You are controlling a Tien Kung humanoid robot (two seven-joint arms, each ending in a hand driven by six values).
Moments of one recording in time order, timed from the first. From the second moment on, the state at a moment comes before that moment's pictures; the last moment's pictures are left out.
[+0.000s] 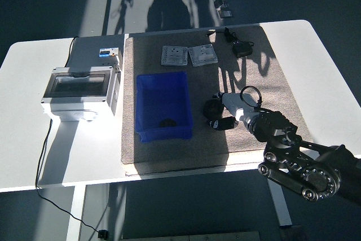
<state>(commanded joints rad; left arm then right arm) -0.03 0.05 -1.50 -0.18 1.48 0.14 0.11 0.62 -0.19 0.50 1.15 -1.93 -0.12 -0.43</state>
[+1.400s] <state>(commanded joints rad) -0.03 0.05 -1.51 -0.18 1.50 0.14 0.13 0.62 -0.21 0.58 1.23 -1.94 -0.13 -0.42</state>
